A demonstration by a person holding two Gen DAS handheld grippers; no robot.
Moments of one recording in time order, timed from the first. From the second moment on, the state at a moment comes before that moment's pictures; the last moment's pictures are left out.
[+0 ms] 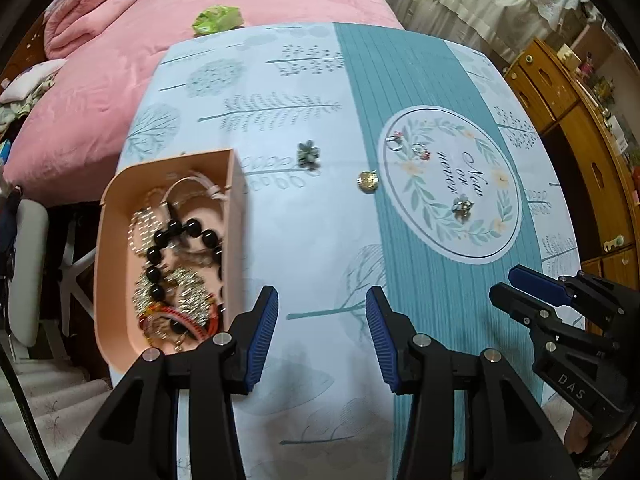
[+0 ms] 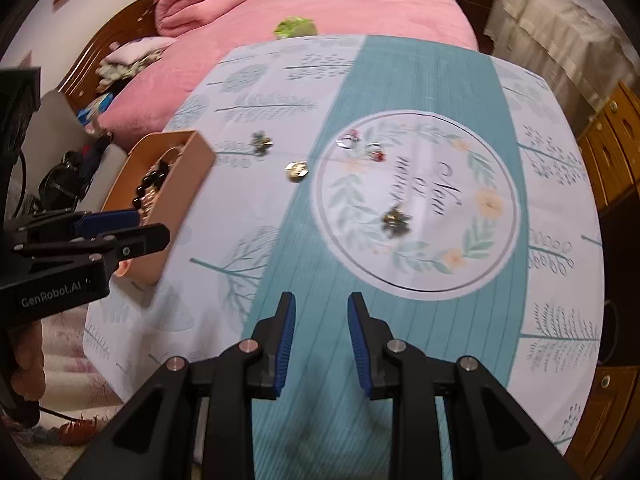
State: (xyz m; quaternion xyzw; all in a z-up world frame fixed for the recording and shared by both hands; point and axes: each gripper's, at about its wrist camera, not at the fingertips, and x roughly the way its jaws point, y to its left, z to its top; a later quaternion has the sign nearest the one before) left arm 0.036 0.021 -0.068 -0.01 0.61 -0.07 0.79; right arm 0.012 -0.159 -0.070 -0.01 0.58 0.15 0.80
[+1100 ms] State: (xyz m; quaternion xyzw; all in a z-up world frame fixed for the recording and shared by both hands) left arm 0.137 -0.025 -0.131 -0.07 0.62 -0.05 0.78; right arm 0.080 -0.174 -0.121 -0.02 0.56 0.18 0.81
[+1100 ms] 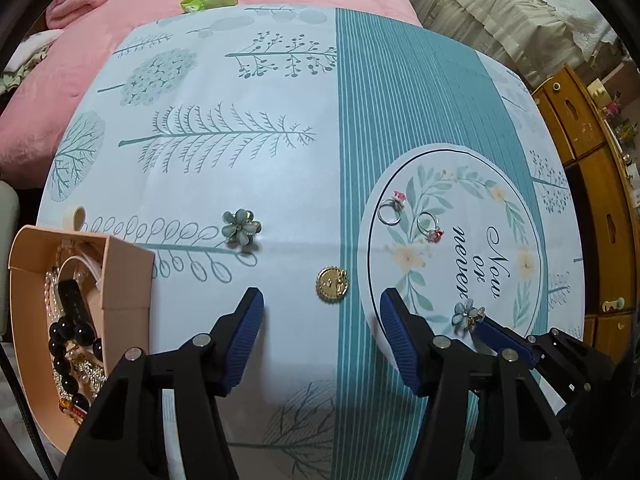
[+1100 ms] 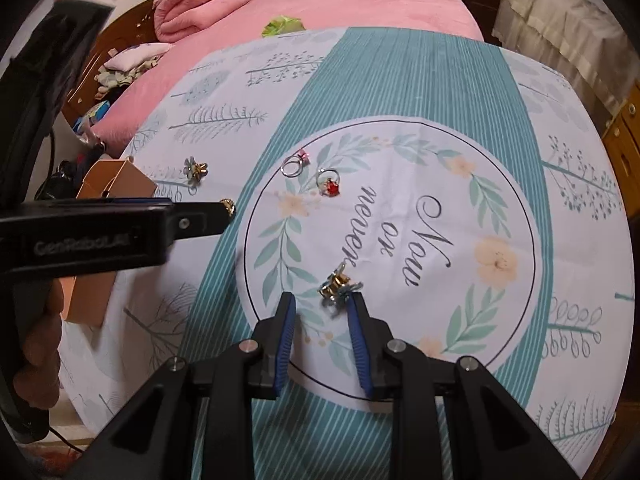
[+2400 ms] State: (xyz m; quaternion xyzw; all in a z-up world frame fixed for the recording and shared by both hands) left arm 0.110 -0.029 -0.114 -0.03 0.60 -0.08 0.79; right arm 0.070 -0.179 -0.108 0.00 0.55 0.18 0.82
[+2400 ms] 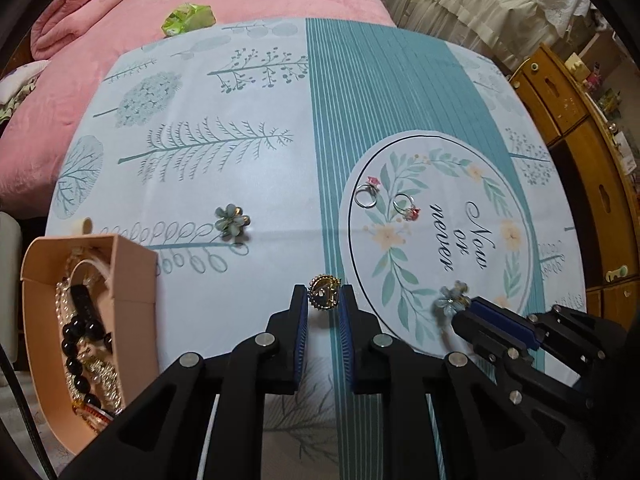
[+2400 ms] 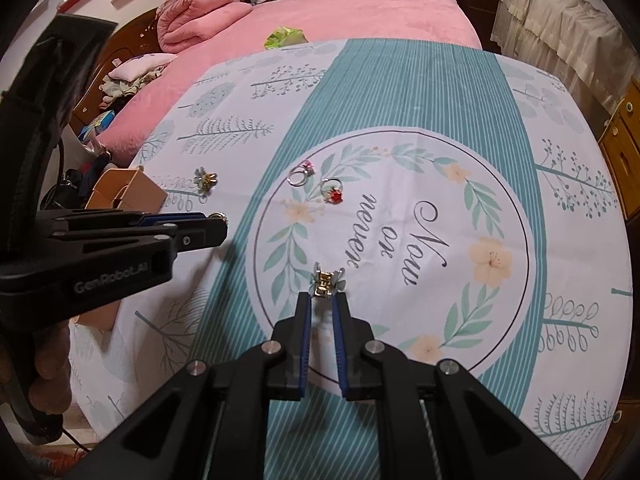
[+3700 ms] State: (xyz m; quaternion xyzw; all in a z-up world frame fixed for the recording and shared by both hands) left arm 0.023 0.132 -0.066 -0.13 0.57 0.03 0.81; right arm 0.077 -0.166 -0.119 0.00 0.57 0.10 0.82
